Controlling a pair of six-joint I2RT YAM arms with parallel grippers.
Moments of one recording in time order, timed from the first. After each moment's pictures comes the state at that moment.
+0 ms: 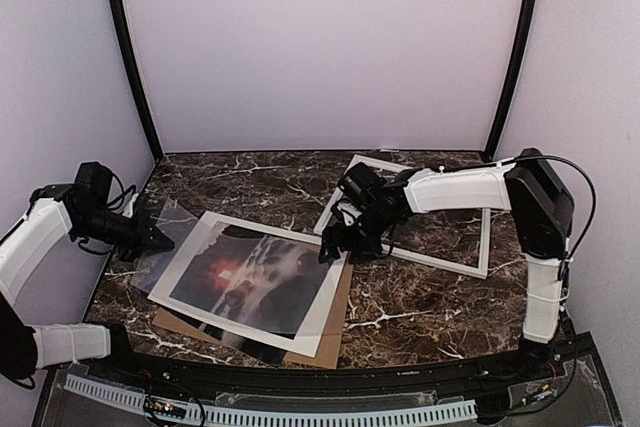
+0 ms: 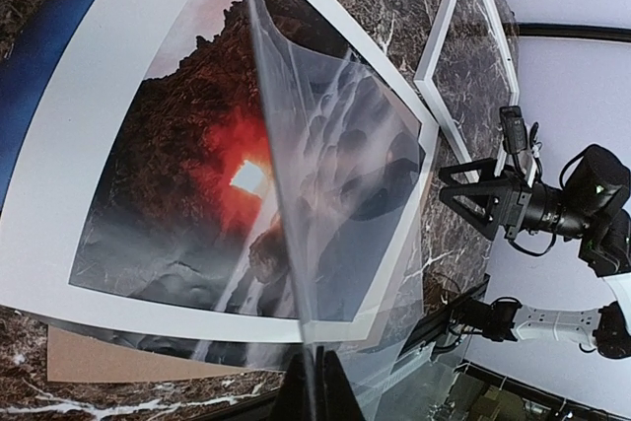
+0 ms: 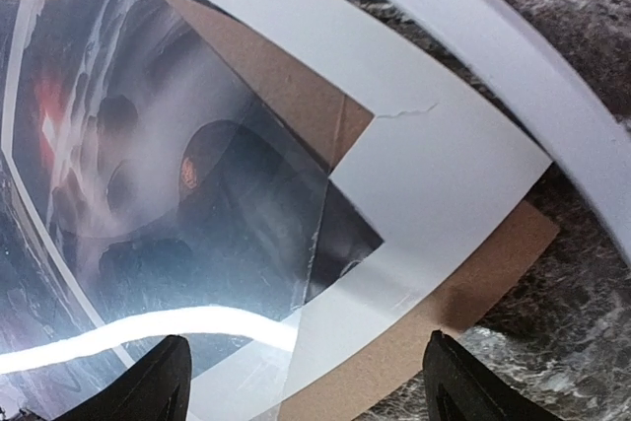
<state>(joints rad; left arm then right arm) 0.08 1.04 0.84 -1.00 0.70 -0.39 0.84 2.00 1.42 -0.57 -0.31 0.58</state>
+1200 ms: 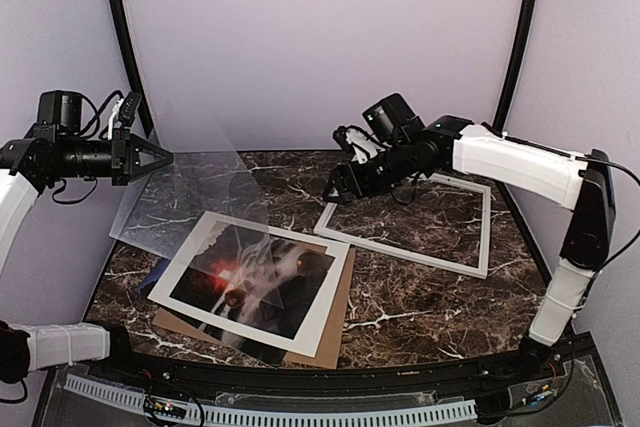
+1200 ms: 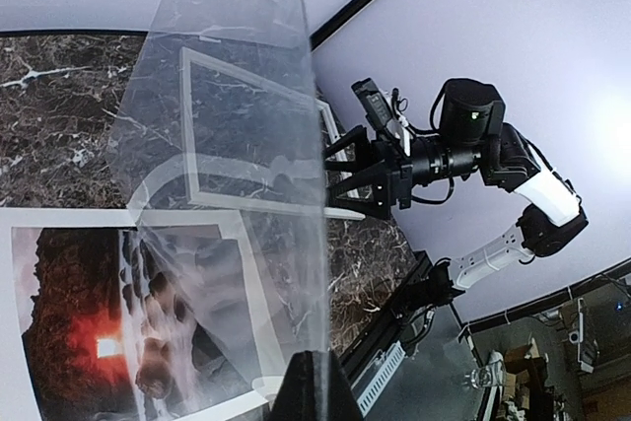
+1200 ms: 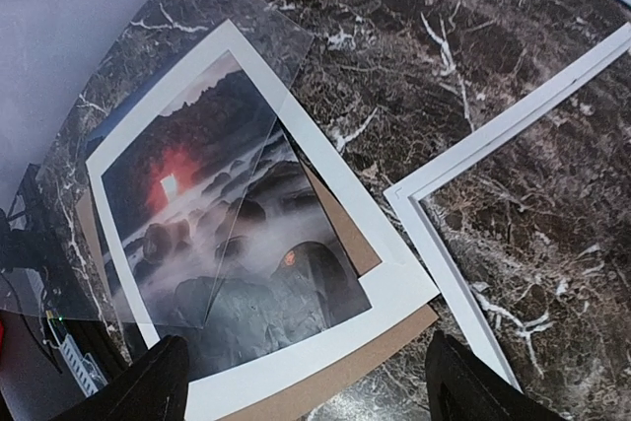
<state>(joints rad) -0.03 0.99 1.26 -0.90 0.92 -0.30 0.79 1.79 1.59 -0.66 -0.22 0.28</state>
